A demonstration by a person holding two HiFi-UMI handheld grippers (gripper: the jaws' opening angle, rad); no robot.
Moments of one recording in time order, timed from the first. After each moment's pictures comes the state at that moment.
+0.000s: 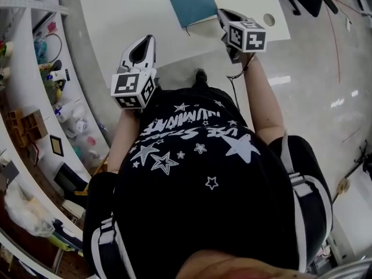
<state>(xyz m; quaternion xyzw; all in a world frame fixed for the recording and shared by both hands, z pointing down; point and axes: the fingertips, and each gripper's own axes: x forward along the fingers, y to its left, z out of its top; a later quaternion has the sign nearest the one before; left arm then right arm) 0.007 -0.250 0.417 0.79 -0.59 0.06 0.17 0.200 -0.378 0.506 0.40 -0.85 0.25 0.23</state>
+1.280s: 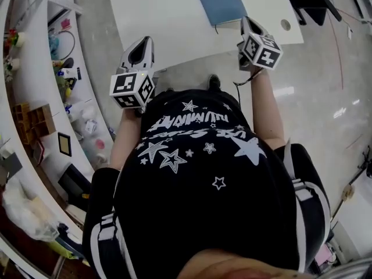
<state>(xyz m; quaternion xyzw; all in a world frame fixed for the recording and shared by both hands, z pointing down) -0.116 -0.194 0.408 0.77 -0.62 0.02 0.15 0.170 -0.334 0.470 0.53 -0.81 0.20 0.15</state>
